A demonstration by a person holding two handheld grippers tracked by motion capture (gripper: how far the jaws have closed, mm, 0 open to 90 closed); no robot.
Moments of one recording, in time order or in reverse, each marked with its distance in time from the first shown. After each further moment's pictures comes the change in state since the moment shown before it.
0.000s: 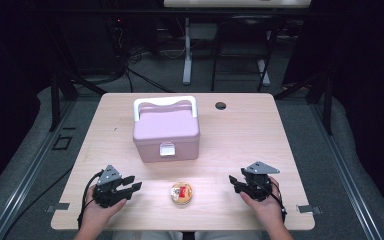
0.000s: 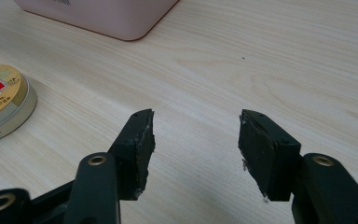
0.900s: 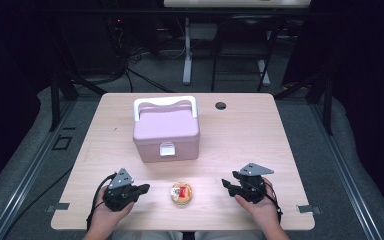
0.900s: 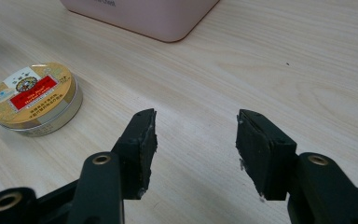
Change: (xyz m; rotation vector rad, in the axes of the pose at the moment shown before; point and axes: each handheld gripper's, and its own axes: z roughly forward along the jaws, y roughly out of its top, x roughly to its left) left arm -0.028 0.007 0.012 0.042 -0.092 0.079; right arm 0.016 0.004 0.002 0.010 0.101 -0.021
